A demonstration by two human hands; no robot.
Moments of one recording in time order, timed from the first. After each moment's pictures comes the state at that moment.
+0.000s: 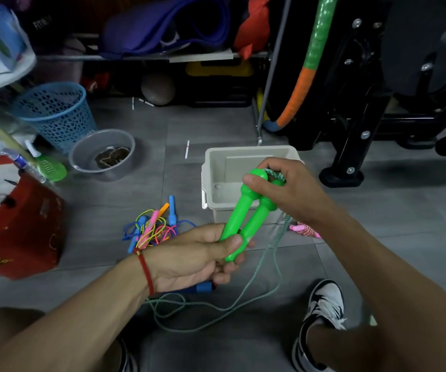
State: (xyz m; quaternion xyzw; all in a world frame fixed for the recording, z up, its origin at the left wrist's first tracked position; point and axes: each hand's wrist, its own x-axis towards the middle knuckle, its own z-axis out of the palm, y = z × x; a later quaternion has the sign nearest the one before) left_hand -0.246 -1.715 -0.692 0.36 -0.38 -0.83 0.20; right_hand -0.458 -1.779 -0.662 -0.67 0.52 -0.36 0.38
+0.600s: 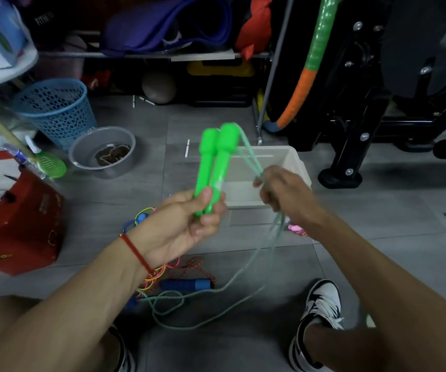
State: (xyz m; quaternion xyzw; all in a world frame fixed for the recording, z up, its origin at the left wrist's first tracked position) left_hand -0.236 -1.740 -0.675 0.35 -0.27 -0.80 0.40; right_hand -0.457 -1.775 -0.678 -0.59 0.58 -0.33 0.46
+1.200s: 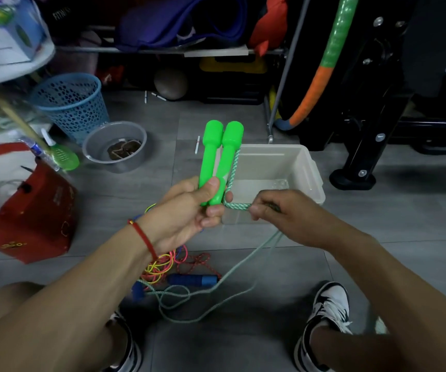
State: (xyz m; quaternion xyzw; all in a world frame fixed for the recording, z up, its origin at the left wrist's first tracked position) left_hand -0.229 -1.747 -0.674 0.40 -0.34 -0.74 0.42; right_hand -0.456 -1.760 -0.681 -0.80 0.48 -0.15 0.32
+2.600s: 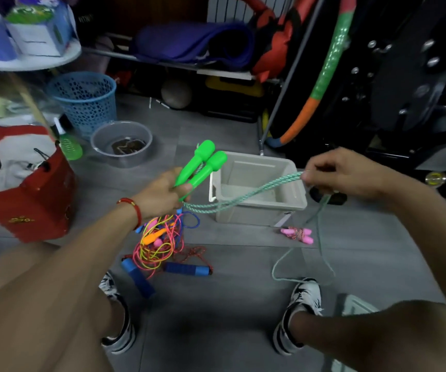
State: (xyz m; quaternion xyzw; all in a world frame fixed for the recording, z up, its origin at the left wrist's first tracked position) left_hand -0.140 -1.720 -0.687 0.55 -0.59 -0.49 0.33; right_hand -0.491 -1.737 -0.557 -0.79 0.54 -0.08 0.27
